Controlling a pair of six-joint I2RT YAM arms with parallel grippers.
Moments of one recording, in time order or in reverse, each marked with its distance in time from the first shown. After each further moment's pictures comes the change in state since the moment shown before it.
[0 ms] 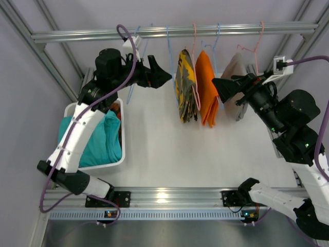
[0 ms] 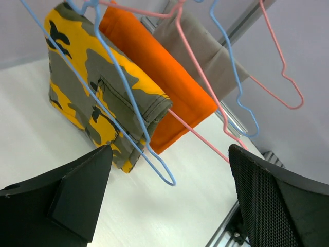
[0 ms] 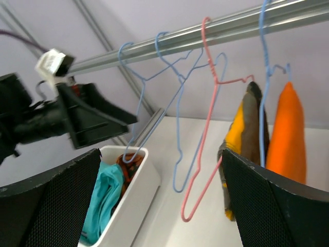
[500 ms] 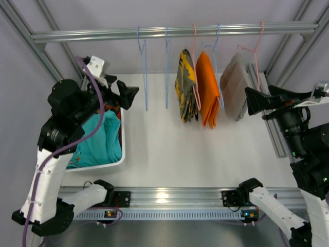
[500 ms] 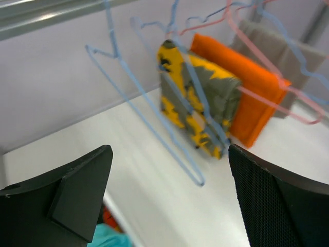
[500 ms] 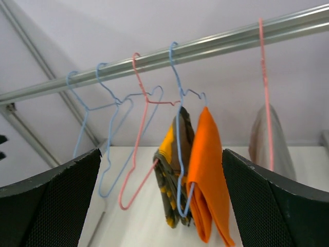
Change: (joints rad) left arm 0.029 -0.419 -0.165 -0.082 -0.219 0.359; right arm -0.231 -0.243 -0.111 -0.028 0.029 -0.110
